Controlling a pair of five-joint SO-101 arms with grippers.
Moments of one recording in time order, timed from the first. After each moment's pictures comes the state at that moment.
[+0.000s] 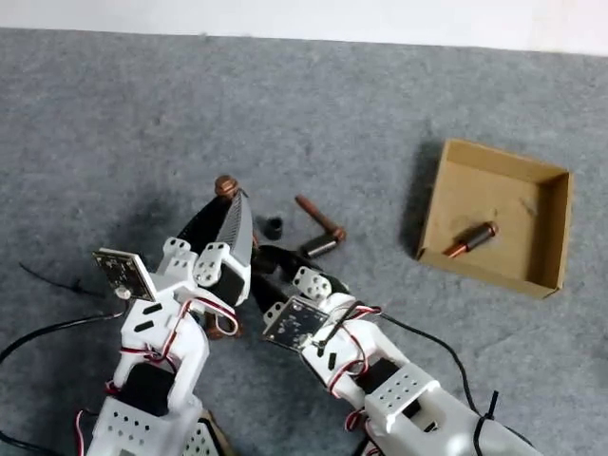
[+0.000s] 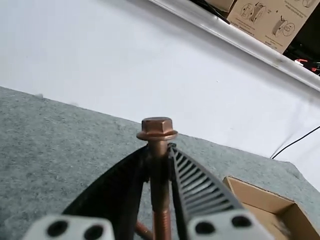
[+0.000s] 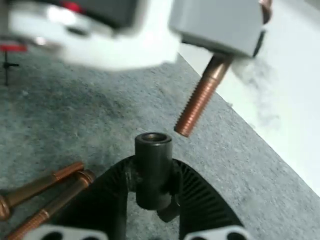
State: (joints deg) left arm 13.8 -103.6 96.1 12.4 30.1; right arm -46.1 -47.8 95.4 -31.3 31.3
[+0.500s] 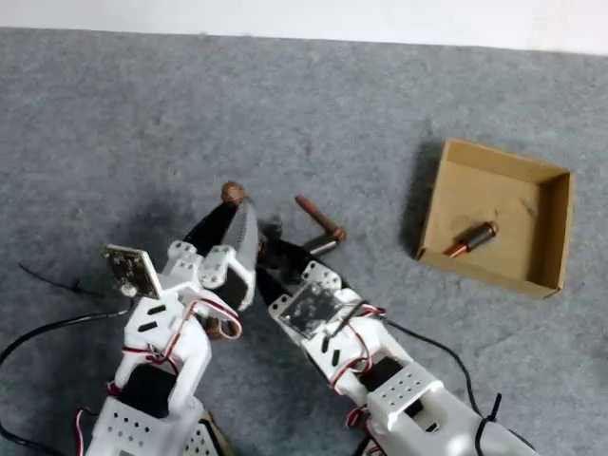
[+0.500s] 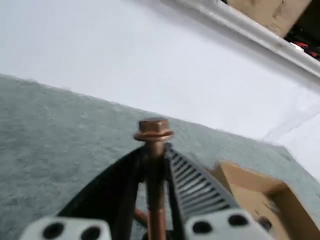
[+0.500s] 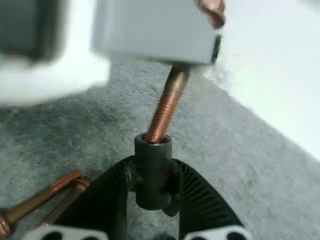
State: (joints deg) left arm 16.2 -103.7 96.1 16.2 30.0; right arm -43.4 -47.8 95.4 -31.3 22.1
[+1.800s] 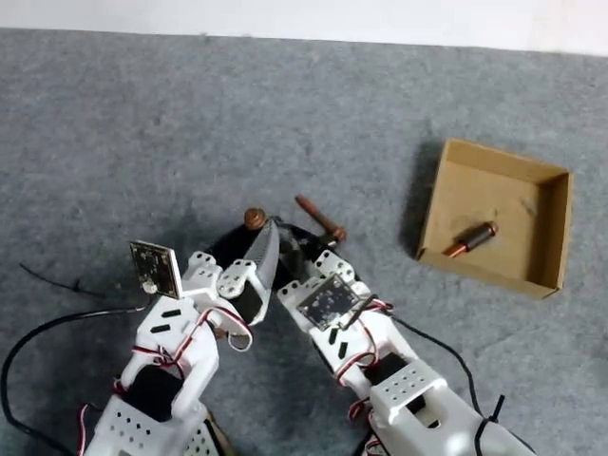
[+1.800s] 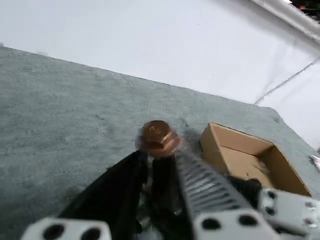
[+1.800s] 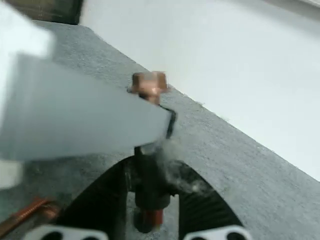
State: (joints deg) left arm 20.1 -103.8 96.1 23.7 30.4; right arm -37.5 -47.7 95.4 -37.5 21.0
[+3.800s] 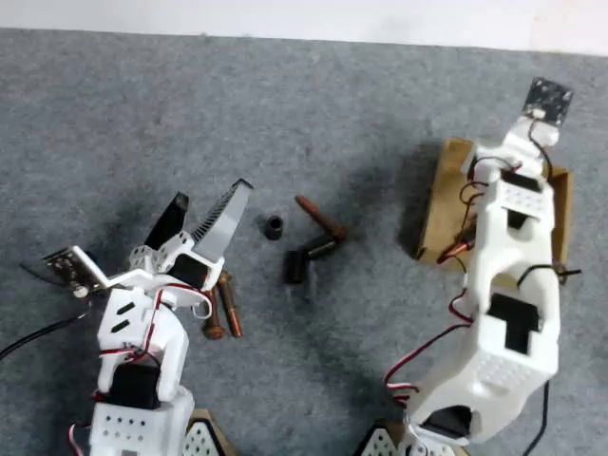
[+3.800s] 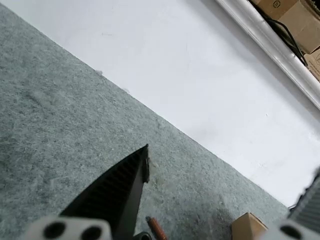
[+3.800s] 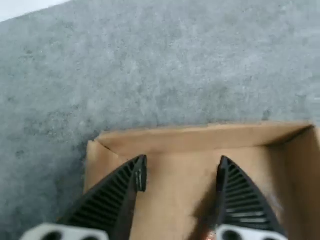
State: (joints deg) left arm 0.6 -103.7 96.0 19.6 45.3; right arm 12.9 11.4 9.5 24.7 -2.6
